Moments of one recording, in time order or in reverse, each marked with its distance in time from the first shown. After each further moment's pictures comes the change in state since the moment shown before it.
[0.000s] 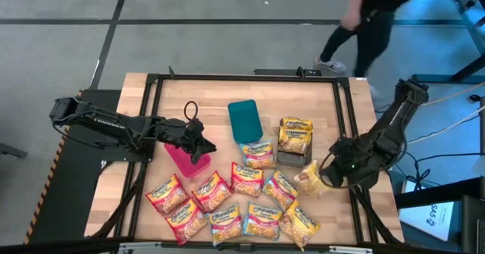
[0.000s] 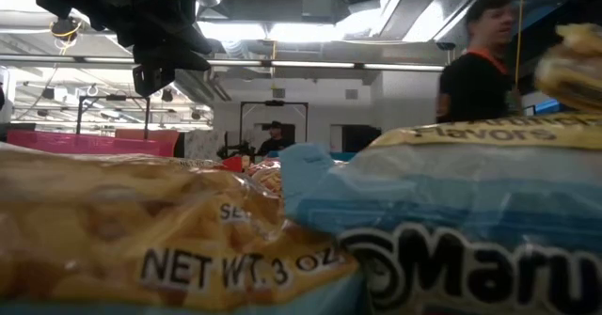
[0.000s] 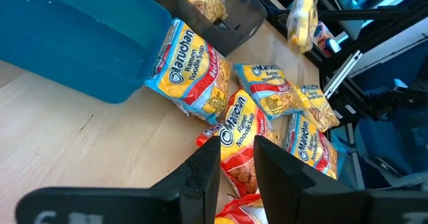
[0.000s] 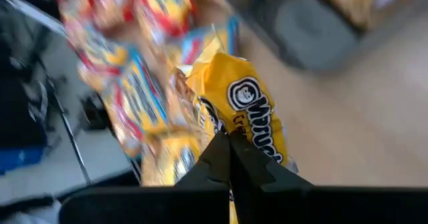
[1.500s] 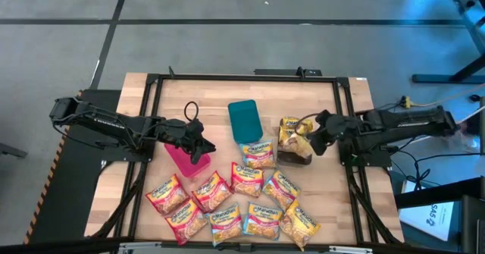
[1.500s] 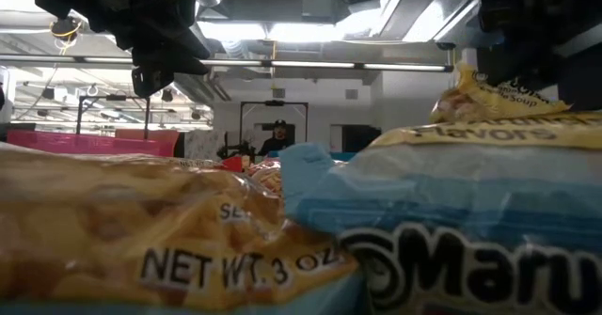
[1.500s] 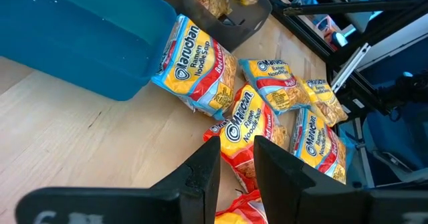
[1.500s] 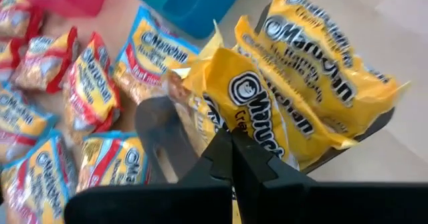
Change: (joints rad) left arm 0.000 0.000 0.000 -0.022 -0.004 0.025; right arm -0.865 -0.061 0.001 0.044 -0.358 -0.915
